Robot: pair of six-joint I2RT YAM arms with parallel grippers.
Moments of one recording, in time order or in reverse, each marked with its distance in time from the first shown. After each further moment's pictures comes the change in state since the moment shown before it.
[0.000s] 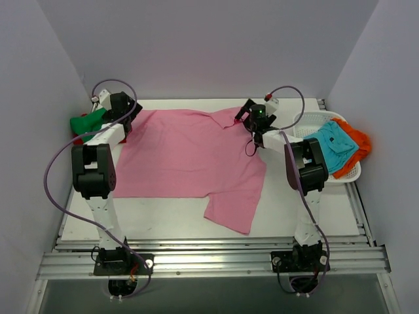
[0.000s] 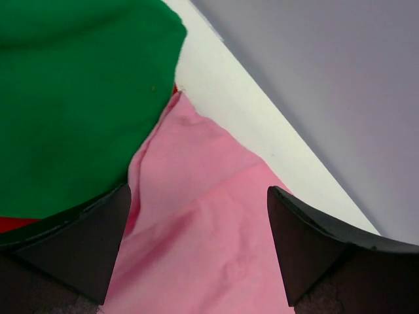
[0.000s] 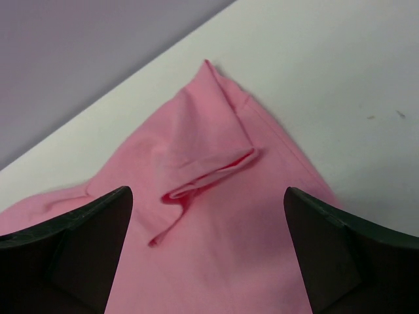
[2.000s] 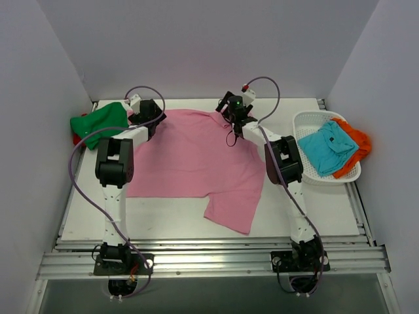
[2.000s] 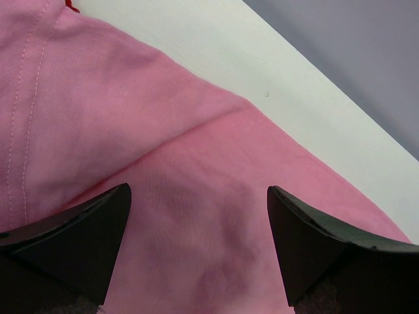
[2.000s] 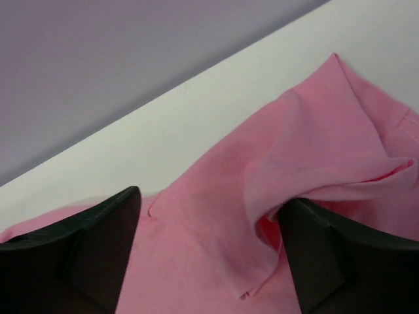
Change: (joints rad) left arm -0.161 0.242 0.120 0.100 -0.075 0.101; right arm 0.114 0.302 0.489 -0.149 0.022 0.019
